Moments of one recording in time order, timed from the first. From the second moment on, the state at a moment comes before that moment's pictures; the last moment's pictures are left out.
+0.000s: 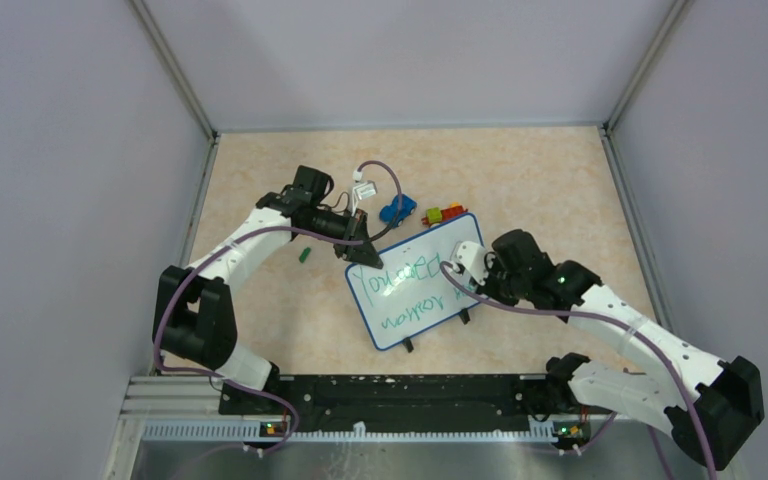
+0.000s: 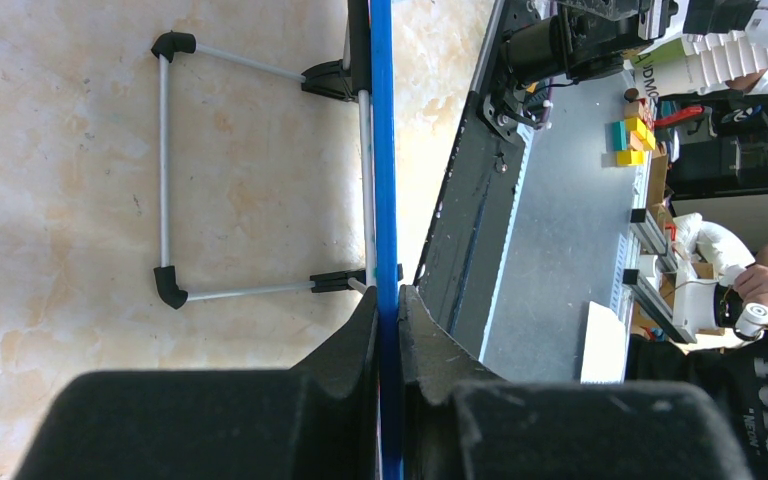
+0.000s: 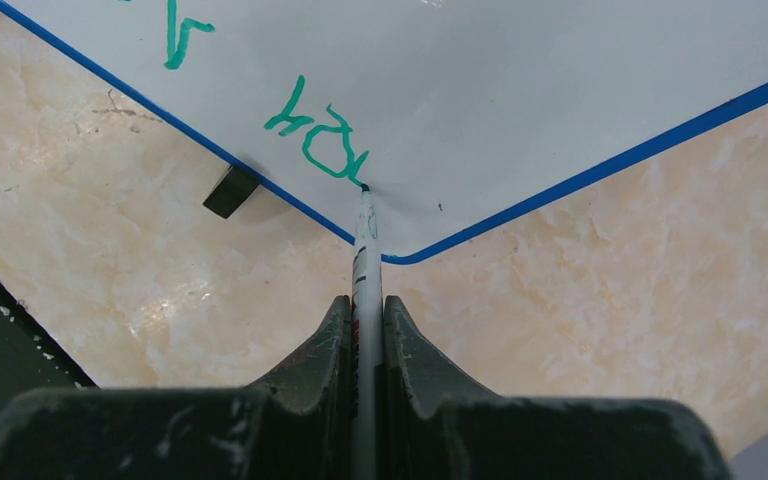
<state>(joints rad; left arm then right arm) -0.35 1.53 1.14 -0.67 1.06 0.12 0.67 0.97 0.75 -0.71 -0.02 -0.52</state>
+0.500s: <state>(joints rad) -0.35 1.53 1.14 -0.67 1.06 0.12 0.66 0.97 0.78 -0.71 0.02 -0.50</state>
